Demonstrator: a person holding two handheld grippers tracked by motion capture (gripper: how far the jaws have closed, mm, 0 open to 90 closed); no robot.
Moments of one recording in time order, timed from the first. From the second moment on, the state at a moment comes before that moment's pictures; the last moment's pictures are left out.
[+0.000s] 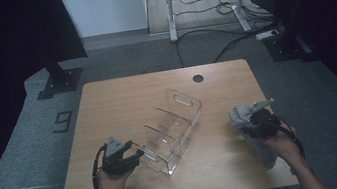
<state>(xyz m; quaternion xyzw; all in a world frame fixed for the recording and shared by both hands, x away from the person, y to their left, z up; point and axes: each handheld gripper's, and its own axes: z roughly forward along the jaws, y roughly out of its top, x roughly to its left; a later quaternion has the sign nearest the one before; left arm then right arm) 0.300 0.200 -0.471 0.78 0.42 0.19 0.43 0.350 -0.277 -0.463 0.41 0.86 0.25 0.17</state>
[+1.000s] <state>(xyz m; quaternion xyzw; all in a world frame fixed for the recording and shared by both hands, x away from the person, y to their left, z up) 0.302 0.207 -0.470 0.78 0.41 0.19 0.43 0.351 -0.277 -0.502 0.42 0.85 0.29 0.15</state>
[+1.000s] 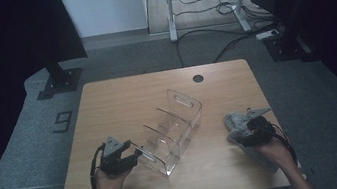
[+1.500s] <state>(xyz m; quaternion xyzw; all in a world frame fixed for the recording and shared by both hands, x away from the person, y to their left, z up) 0.309 0.230 -0.473 0.77 0.43 0.21 0.43 0.356 -0.246 -0.471 0.39 0.84 0.34 0.15</state>
